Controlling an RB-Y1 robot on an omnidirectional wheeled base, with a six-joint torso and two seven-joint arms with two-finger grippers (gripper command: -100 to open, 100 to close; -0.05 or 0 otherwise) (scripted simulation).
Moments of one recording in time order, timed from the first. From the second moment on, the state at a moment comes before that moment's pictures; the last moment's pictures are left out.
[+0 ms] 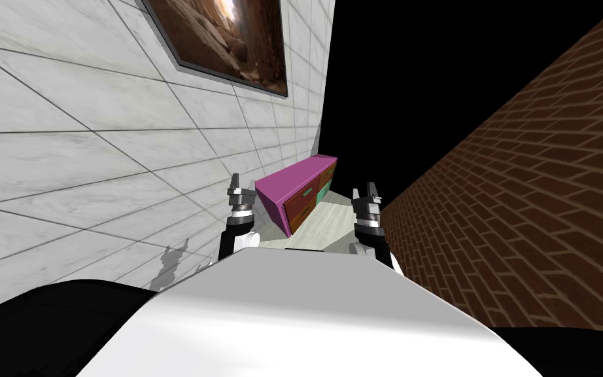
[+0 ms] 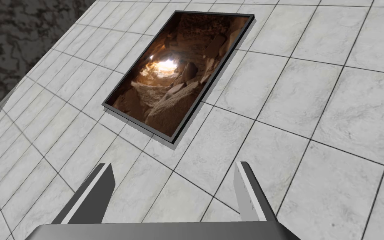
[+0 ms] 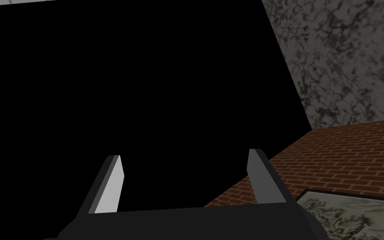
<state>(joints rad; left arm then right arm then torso) 0.48 0.05 -0.02 -2.30 0.08 -0.42 0.07 0.53 -0.04 0.07 -2.25 0.00 -0.41 -0.12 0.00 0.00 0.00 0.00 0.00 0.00</state>
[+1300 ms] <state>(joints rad) 0.48 0.05 -0.02 -2.30 0.08 -0.42 0.07 0.52 -0.10 0.07 -2.23 -0.06 -0.39 -0.14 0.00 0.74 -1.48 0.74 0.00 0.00</state>
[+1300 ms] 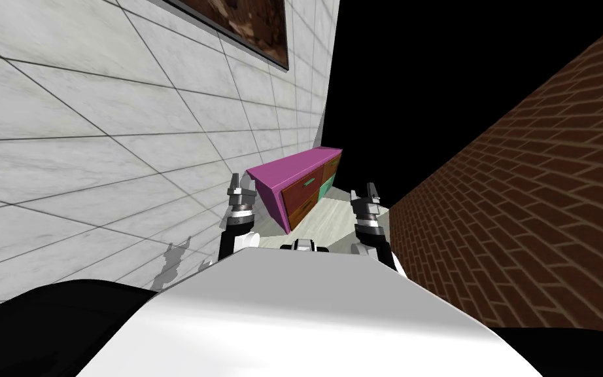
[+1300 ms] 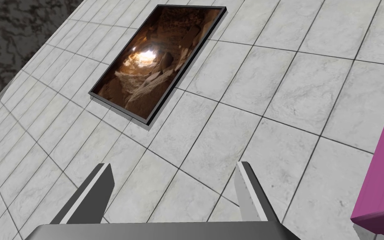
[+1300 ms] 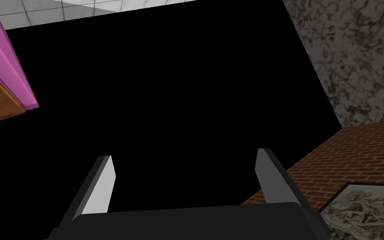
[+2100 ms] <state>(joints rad) 0.48 0.05 -0.02 -2.30 0.08 -0.42 0.07 0.50 -0.15 0.05 -2.18 -0.27 -0.30 -0.22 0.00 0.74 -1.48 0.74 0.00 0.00</state>
